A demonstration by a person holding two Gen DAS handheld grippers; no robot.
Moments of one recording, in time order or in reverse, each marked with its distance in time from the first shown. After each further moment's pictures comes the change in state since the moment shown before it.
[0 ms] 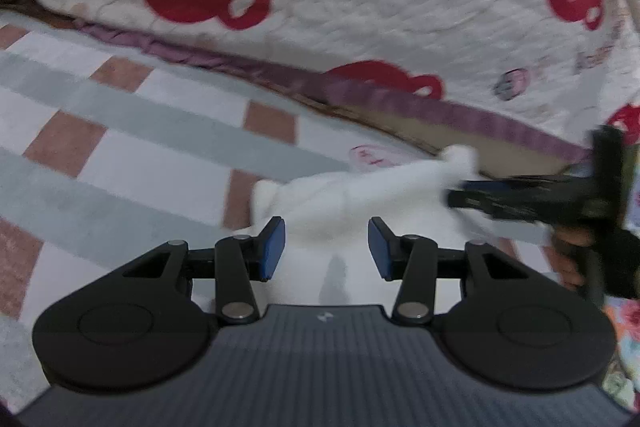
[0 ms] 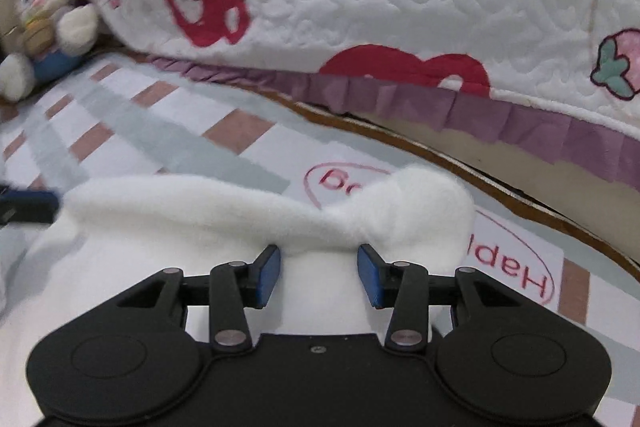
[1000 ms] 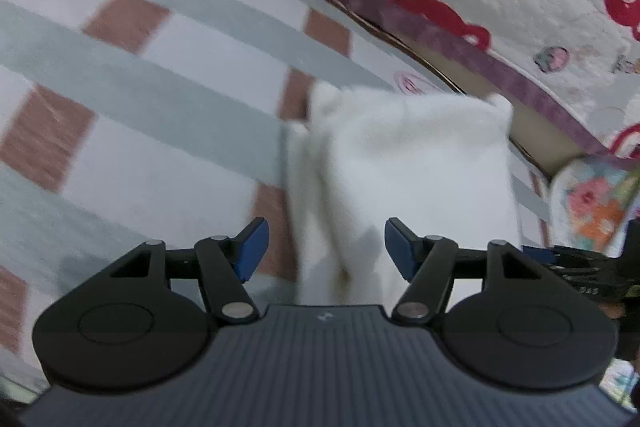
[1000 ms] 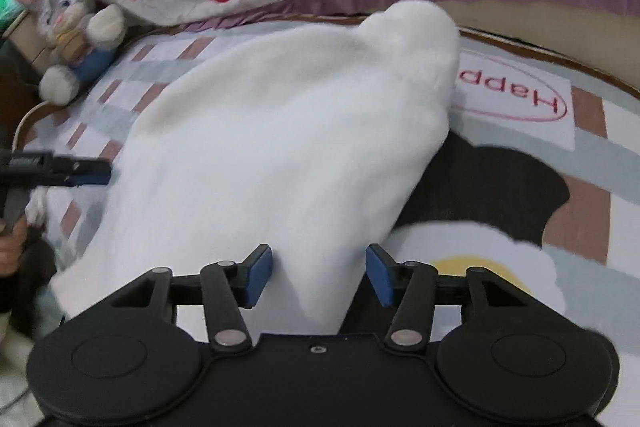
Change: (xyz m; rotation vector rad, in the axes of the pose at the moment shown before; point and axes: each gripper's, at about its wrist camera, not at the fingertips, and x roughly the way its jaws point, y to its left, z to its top) left arm -0.014 0.030 -0.033 -0.242 0.287 0.041; right arm -0.073 -0.013 -0.098 0.188 0.180 0.216
